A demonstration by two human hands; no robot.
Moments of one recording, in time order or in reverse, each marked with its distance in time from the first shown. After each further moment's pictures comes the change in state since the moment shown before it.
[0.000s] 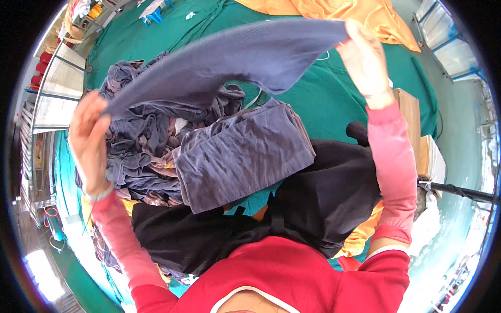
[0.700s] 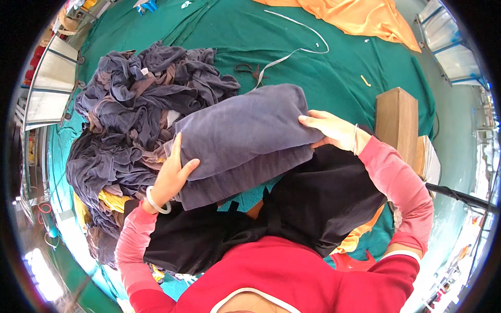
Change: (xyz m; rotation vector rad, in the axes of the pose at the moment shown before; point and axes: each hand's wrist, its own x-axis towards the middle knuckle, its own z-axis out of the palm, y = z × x) left_hand -0.117 -0.116 0.067 0.404 -0.518 -0.275; right_hand -0.094 0.059 0.021 -0.322 0.166 1.298
